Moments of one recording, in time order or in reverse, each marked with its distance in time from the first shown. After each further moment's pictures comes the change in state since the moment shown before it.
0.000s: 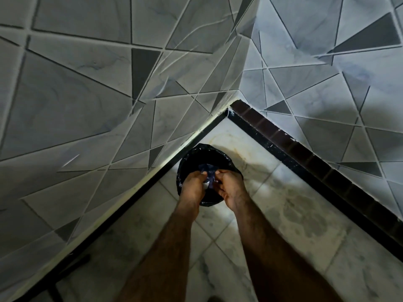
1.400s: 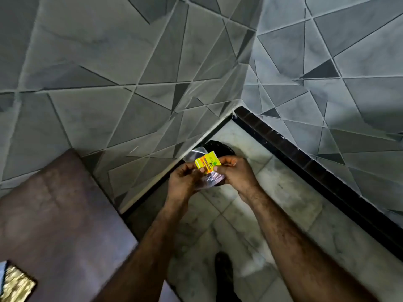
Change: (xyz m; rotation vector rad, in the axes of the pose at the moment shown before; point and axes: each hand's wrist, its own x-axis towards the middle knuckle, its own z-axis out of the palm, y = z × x) left_hand -0.290 0.085 -0.085 -0.107 0.007 0.263; right_hand -0.317 -0.068 0.008 -0.456 -0.220 -0.434
